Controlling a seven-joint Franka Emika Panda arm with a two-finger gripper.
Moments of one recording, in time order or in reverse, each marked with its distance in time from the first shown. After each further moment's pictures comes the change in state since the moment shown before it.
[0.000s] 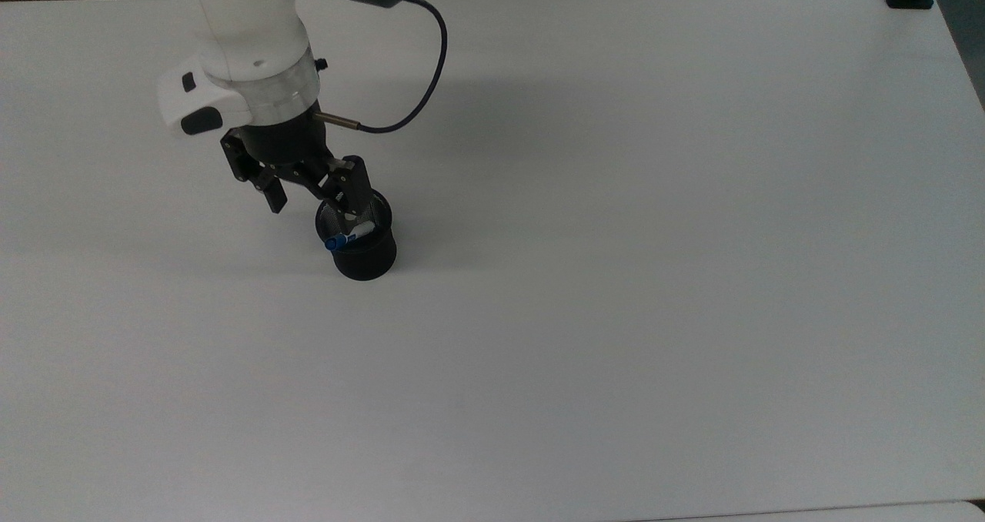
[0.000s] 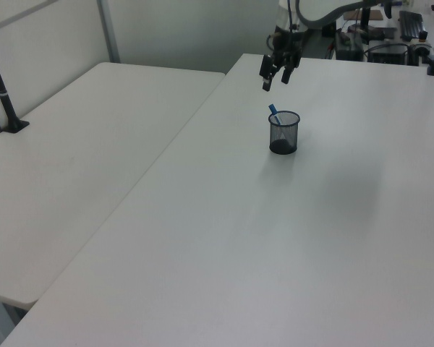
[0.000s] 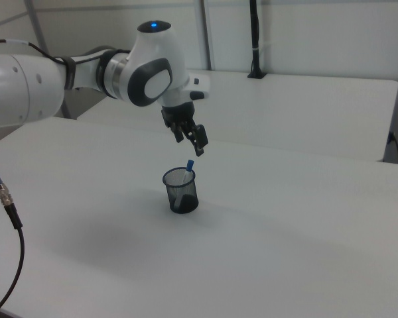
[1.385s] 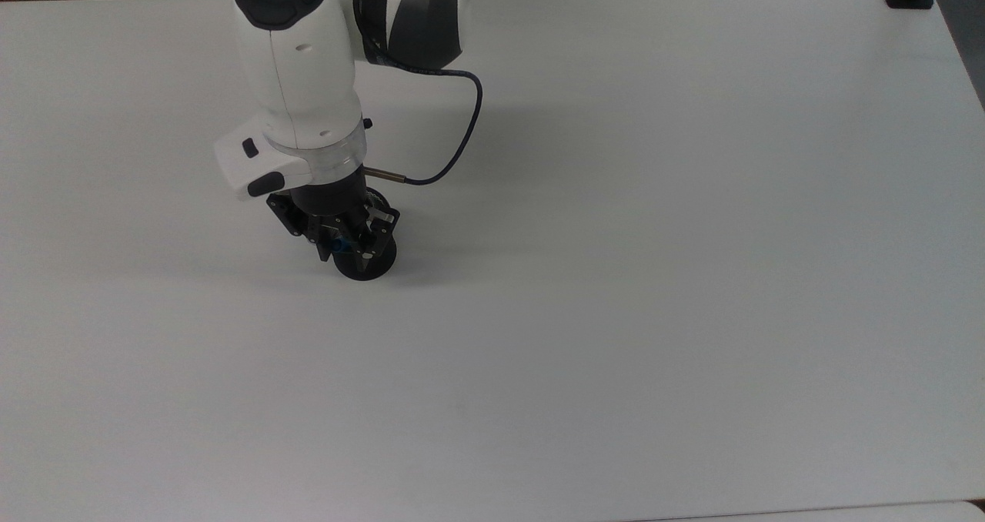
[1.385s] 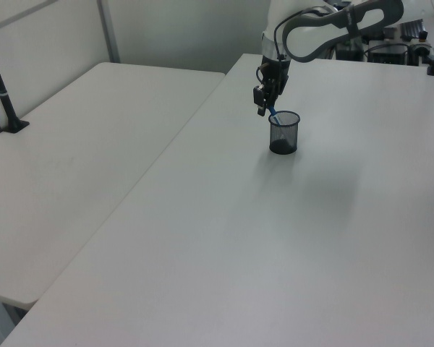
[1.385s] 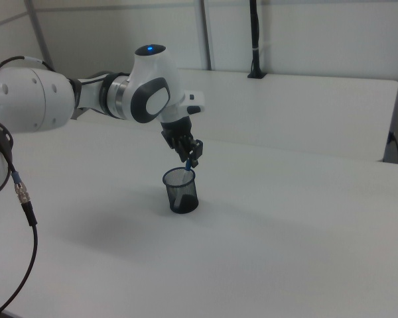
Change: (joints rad) arm 0.041 0.092 0.013 -0.001 -0.072 0.082 -0.013
